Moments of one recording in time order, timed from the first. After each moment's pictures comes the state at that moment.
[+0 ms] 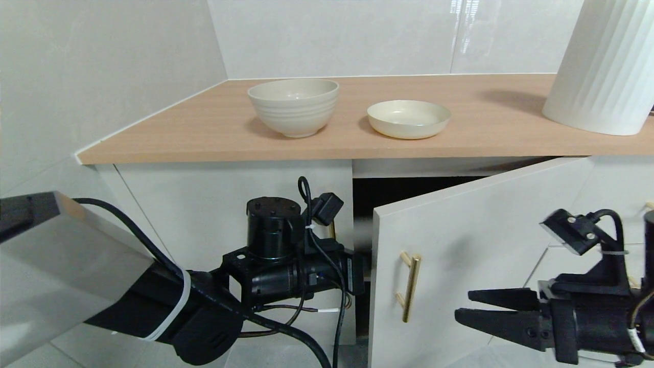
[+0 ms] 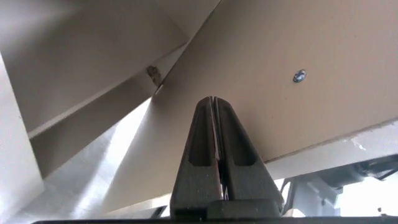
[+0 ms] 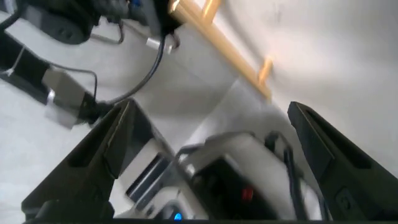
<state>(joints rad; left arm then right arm) -0.67 1.99 -0.80 -0.92 -0.46 -0.44 0.50 1.32 -0.45 -0.49 0.56 0.38</state>
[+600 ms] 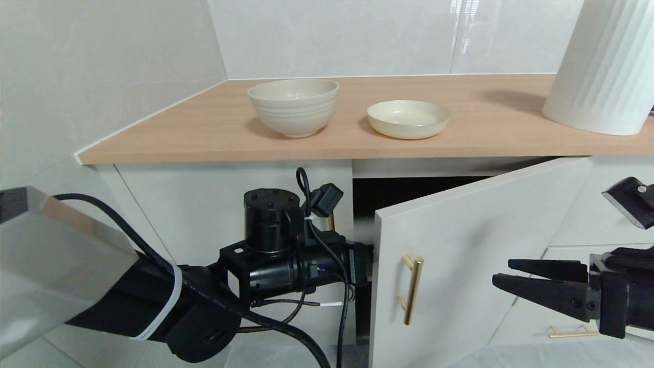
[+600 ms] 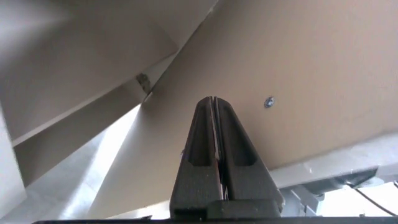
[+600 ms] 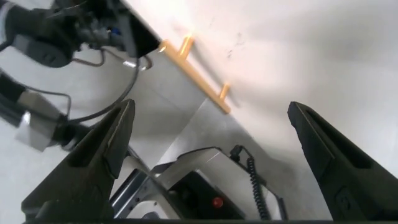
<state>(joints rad) -0.69 1.96 -0.83 -0.90 -0.46 -0.49 0.41 1.20 -0.53 -0.36 0.48 0.29</state>
